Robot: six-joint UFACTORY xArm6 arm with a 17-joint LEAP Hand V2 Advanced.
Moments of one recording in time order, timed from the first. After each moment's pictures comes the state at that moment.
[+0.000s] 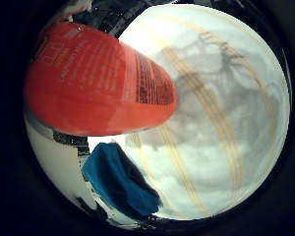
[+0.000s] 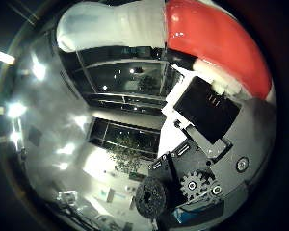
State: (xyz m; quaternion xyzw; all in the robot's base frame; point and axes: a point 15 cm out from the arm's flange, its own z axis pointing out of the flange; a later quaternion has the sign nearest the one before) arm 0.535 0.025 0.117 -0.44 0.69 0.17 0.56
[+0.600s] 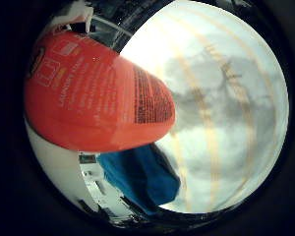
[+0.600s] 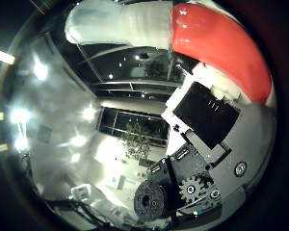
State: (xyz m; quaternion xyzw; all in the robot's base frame) arm 0.522 0.033 0.171 -0.53 0.64 0.22 0.50
